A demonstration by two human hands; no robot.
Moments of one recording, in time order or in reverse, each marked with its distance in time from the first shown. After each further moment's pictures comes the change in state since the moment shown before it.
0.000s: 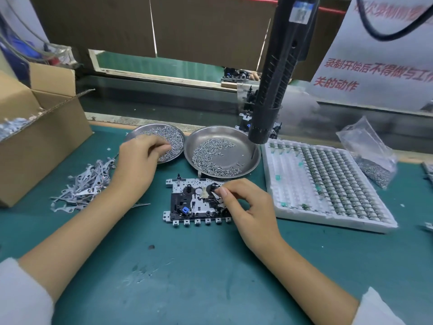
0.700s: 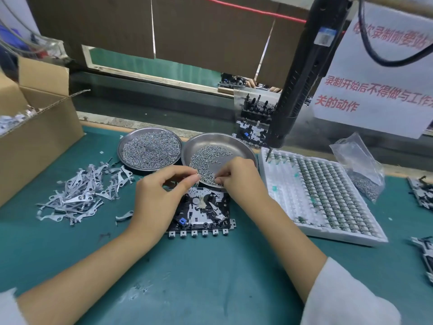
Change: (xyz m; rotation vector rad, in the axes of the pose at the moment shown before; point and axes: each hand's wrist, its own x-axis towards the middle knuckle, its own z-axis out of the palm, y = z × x) left_hand -0.050 0.034 0.021 -0.558 0.010 -0.127; right_hand 0.091 0.007 0.007 -0.663 -0.287 0.268
